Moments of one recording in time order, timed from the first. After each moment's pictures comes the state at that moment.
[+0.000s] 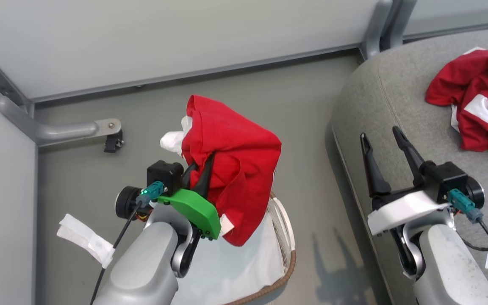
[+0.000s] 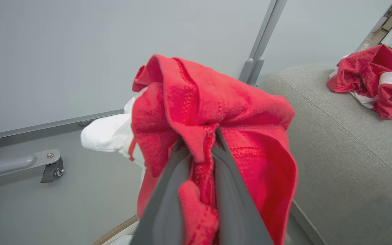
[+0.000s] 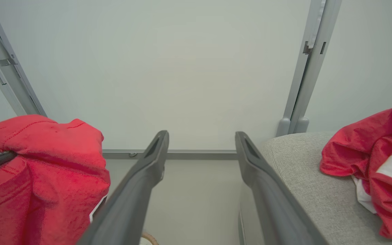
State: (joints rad) left arm -0.54 0.05 -0.59 0.72 -0.53 -0.08 -0.26; right arm -0.30 -0.05 0.05 0.26 0.13 0.13 -0.26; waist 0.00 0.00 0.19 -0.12
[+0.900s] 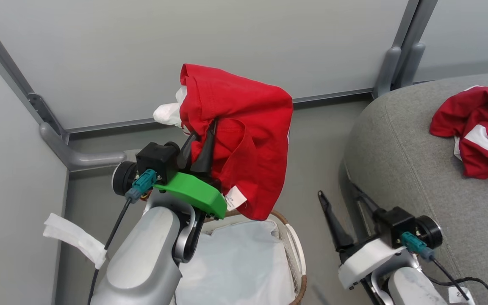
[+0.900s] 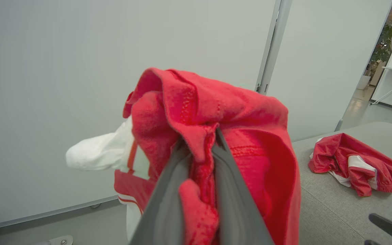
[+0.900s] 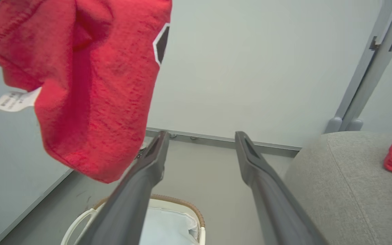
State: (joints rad) left arm -0.51 0.05 -0.51 0.46 -0.47 -0.05 -0.26; right arm -0.17 -0.05 0.21 0.29 0.11 0.13 -0.26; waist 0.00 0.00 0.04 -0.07
